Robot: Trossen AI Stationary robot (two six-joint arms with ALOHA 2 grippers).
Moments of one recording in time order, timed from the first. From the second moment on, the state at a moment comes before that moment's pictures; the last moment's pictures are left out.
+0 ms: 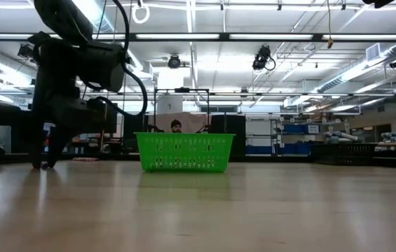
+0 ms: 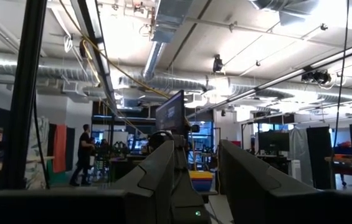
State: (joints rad) left arm 0.01 1.53 0.70 -0.85 -0.15 0.47; right arm 0.43 1.58 0.80 1.44 0.56 -0.42
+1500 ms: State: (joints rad) left arm -0.45 1.01 0.83 -0.09 -0.36 -0.02; right arm 0.46 1.55 0.80 1.14 0.40 -0.53
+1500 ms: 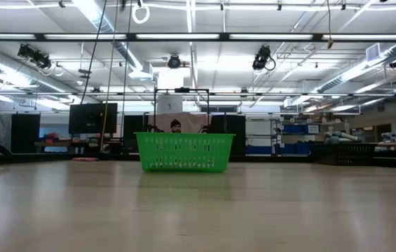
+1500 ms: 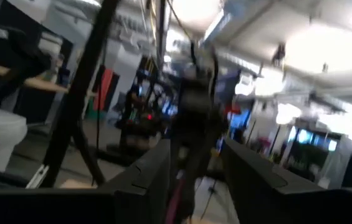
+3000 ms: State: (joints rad) left arm -0.40 1.18 0.67 0.66 -0.37 0.17; right arm 0.30 1.65 1.12 0.43 0.37 0.09
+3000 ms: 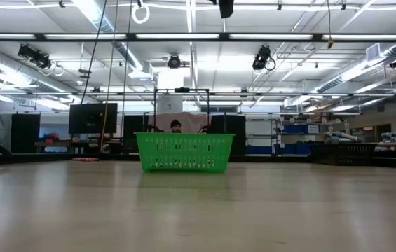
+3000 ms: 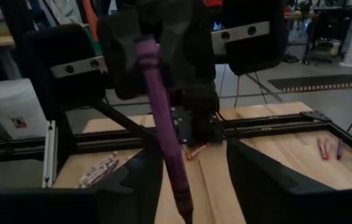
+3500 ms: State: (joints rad) left arm -0.40 1.18 0.67 0.64 -0.38 0.16; right arm 0.30 1.65 1.12 0.45 0.31 0.01
